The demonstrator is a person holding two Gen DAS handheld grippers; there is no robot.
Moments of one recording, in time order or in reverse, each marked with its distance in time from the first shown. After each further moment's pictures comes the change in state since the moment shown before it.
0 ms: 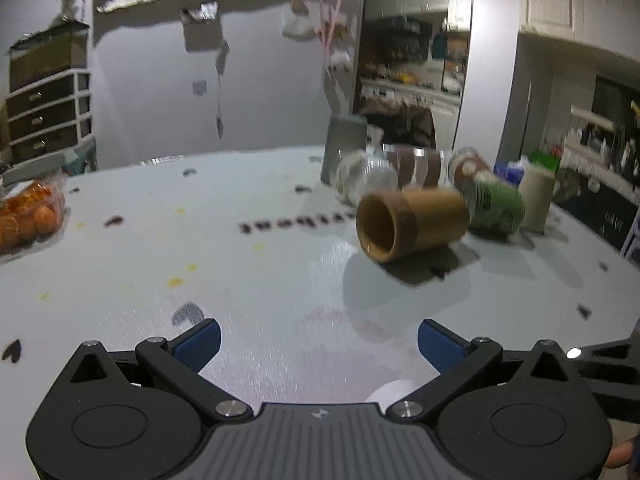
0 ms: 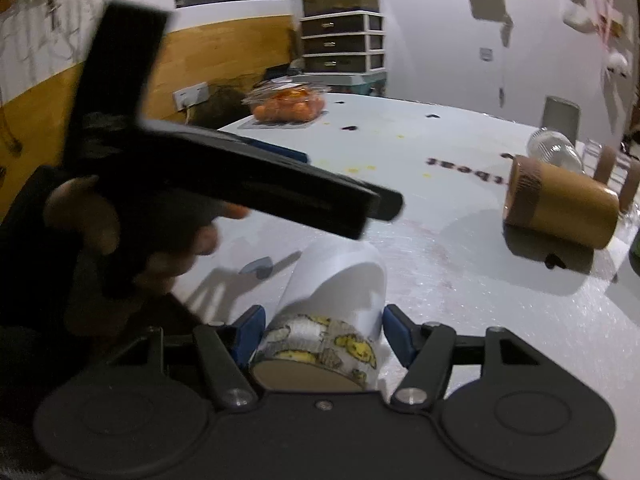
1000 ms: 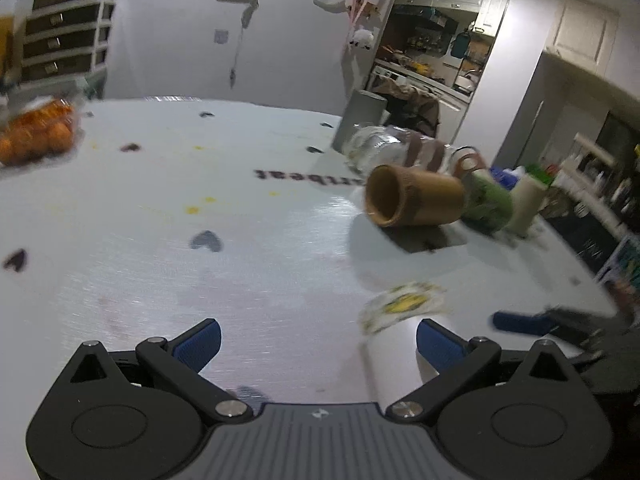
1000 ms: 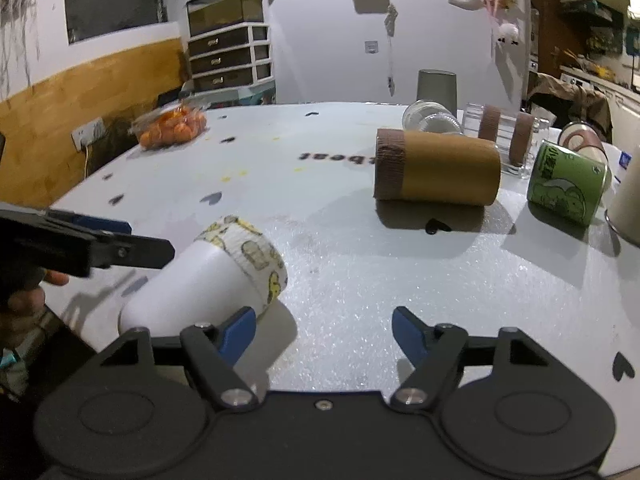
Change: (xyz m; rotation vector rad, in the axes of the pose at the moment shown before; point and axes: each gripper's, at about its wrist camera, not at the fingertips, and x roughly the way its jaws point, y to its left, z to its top) left arm -0.031 0.034 -0.016 -0.207 0.097 -0.110; right arm -0.002 -0.053 -0.014 0.224 -0.050 -0.262
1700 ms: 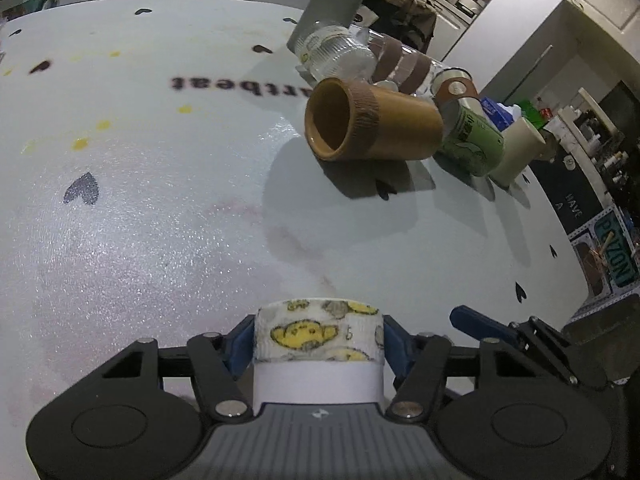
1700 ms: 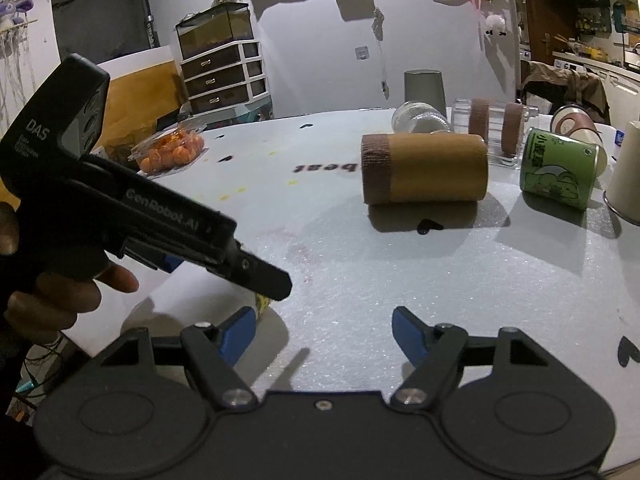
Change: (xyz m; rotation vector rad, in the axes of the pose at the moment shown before) left arm 0.080 -0.045 0.035 -0.068 0.340 -0.087; right arm -0.004 -0.016 -0.004 0.066 -0.029 0.028
